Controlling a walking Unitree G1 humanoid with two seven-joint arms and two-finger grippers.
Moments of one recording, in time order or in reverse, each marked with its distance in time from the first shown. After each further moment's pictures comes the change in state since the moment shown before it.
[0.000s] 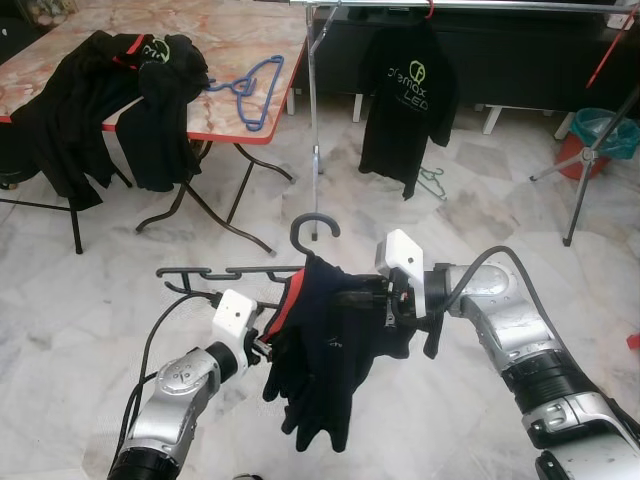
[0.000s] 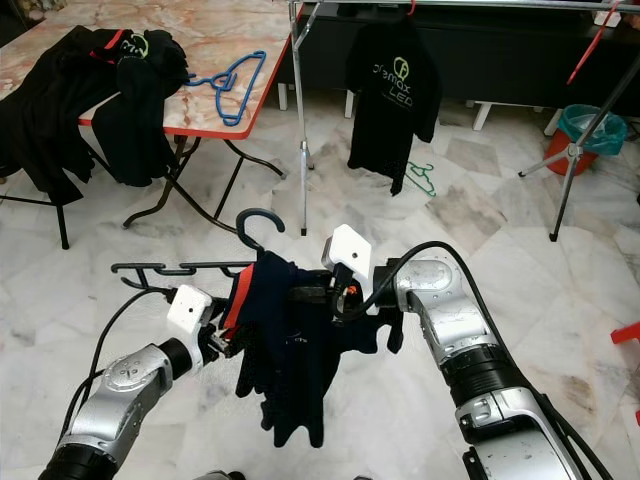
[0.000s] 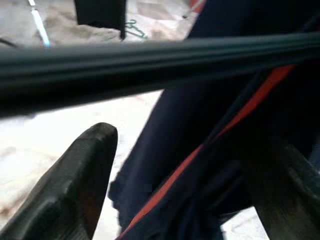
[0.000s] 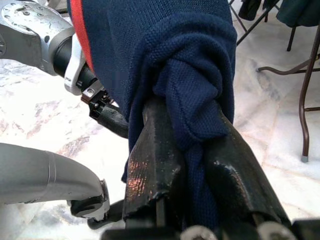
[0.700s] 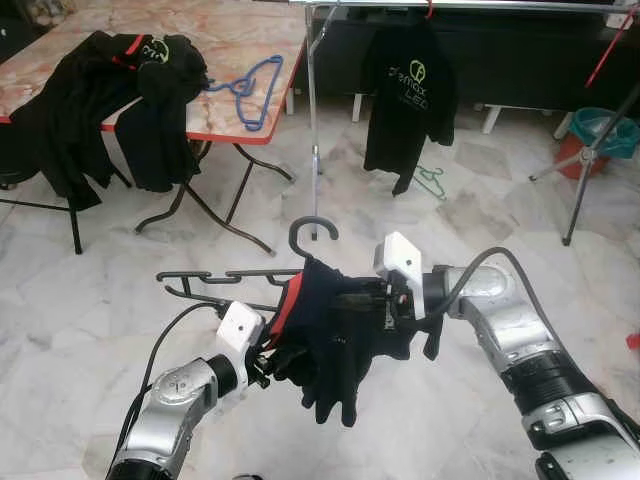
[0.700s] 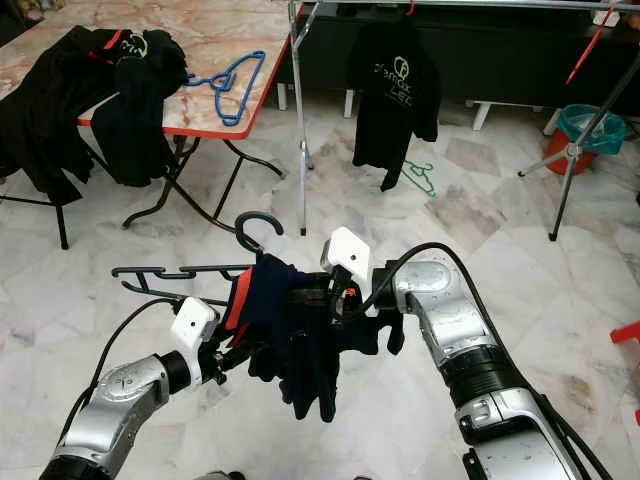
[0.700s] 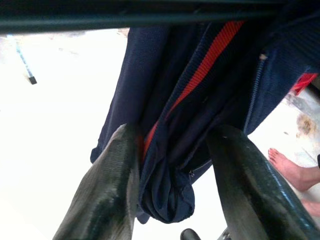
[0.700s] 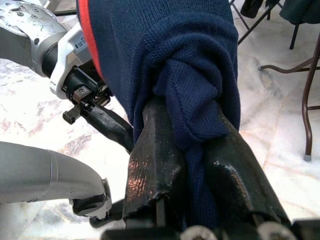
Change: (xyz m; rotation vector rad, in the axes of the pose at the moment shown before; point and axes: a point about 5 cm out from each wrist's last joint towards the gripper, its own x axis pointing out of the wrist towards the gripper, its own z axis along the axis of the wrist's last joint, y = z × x) left arm -0.008 -0.007 -0.010 0.000 0.053 -0.103; right arm 0.003 0.002 -0.002 0.005 0.006 0.005
